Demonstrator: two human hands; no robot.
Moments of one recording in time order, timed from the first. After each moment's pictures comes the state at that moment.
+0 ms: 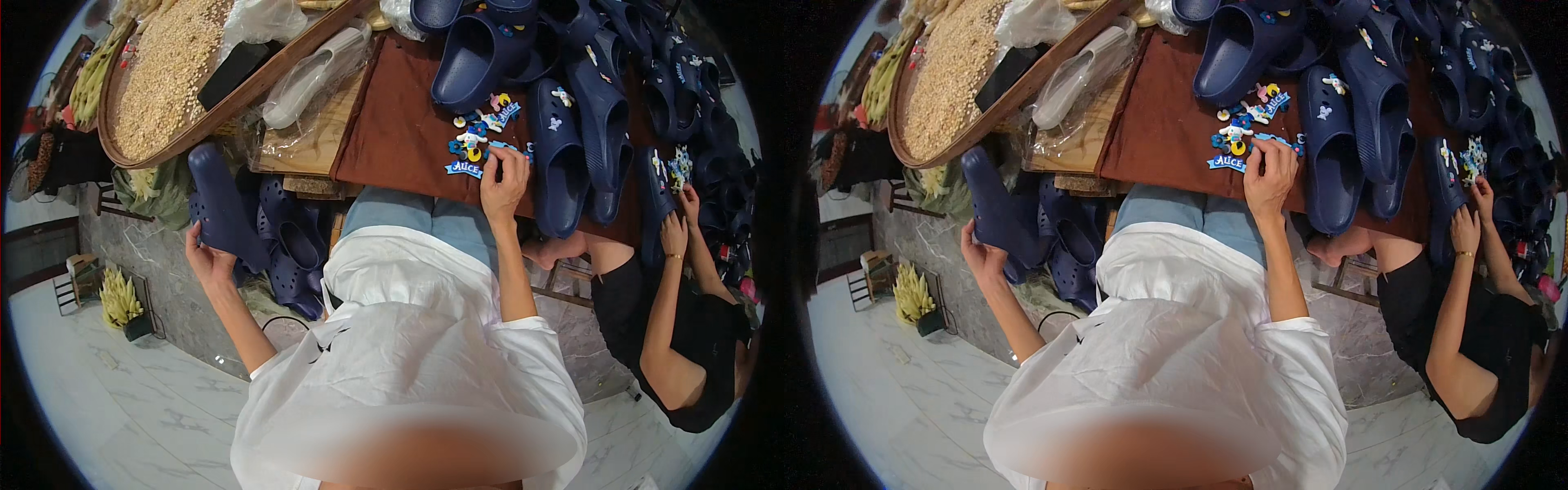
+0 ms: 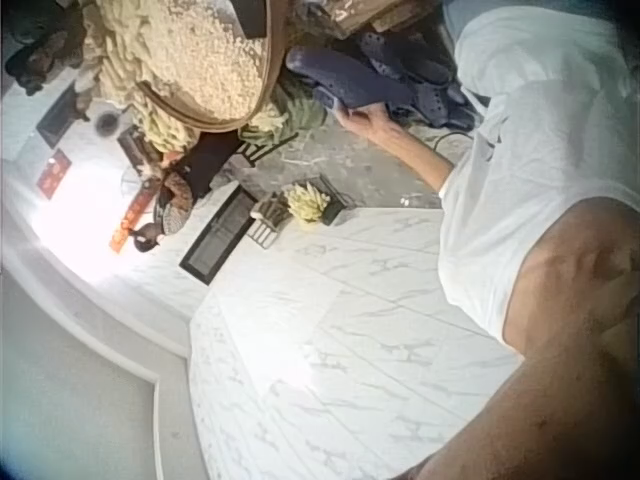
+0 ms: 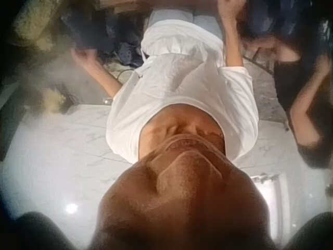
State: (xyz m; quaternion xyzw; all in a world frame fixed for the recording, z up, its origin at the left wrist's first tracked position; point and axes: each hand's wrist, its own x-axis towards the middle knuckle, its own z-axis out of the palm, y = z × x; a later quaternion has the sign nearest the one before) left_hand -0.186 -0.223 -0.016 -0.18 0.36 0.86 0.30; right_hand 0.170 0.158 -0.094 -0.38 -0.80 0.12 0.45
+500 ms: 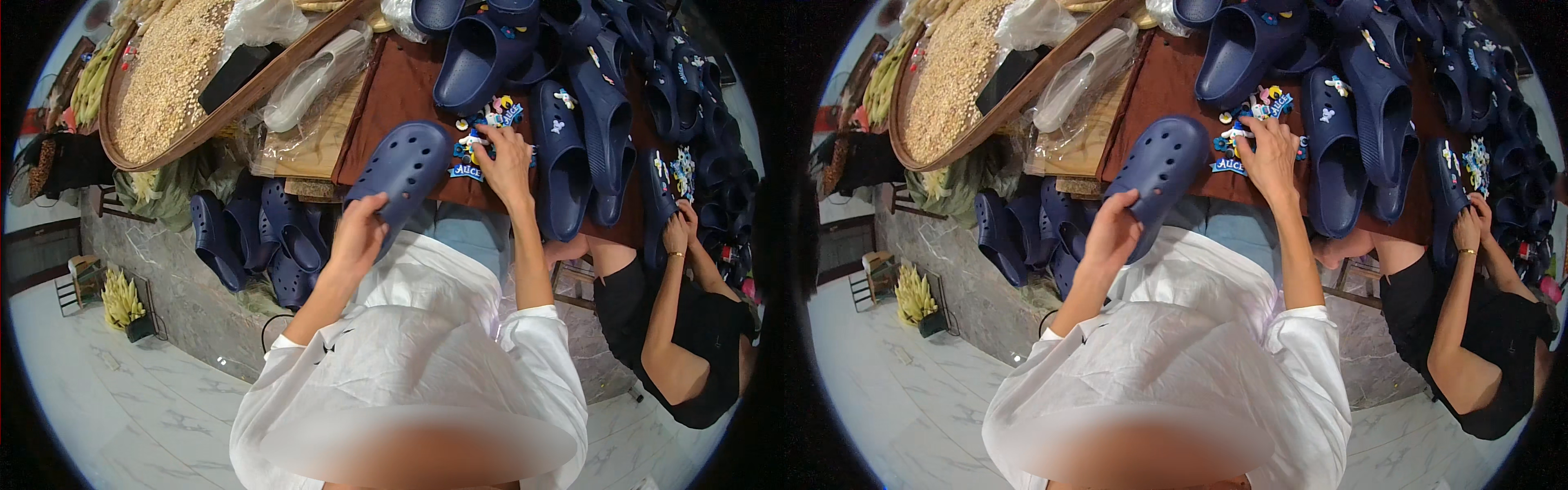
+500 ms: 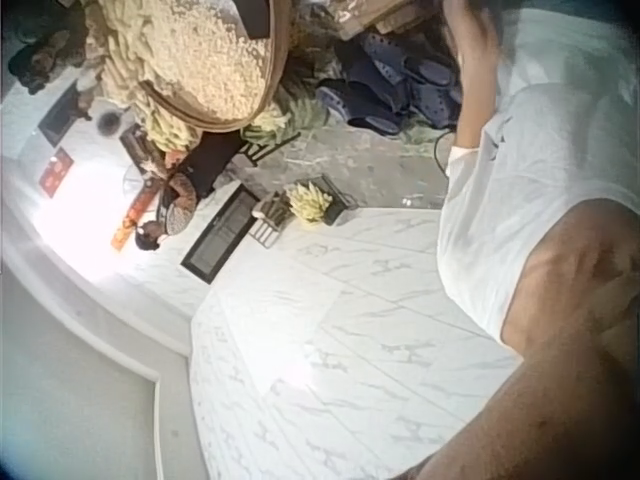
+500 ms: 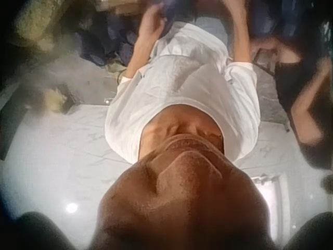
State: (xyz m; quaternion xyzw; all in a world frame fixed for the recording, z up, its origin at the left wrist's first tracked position) left_hand -0.008 -0.043 -0.028 -0.06 0.44 0.68 0.58; right_hand 0.154 0.187 -0.062 -0.38 -0.88 0.17 0.25
